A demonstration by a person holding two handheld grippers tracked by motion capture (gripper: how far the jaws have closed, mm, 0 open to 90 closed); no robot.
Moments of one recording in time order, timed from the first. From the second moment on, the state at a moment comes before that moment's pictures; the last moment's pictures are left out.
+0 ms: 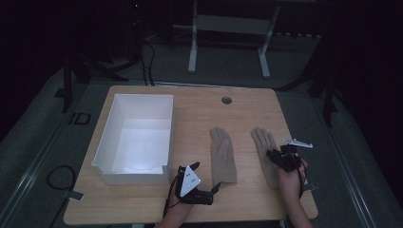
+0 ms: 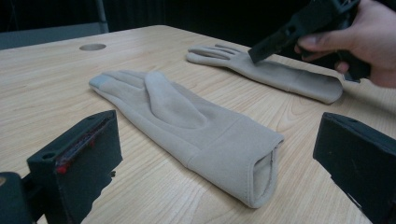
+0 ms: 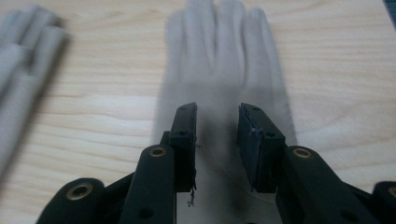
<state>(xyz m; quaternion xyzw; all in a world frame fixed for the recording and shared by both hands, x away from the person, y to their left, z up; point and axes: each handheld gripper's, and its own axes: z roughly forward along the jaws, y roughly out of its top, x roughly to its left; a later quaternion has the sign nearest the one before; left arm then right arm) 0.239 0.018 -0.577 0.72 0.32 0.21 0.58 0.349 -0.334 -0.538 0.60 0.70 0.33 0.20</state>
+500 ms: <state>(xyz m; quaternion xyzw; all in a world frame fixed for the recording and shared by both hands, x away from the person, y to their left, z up) 0.239 0.018 -0.577 0.72 0.32 0.21 0.58 0.370 -0.359 -0.511 0.39 0.84 0.33 0.20</state>
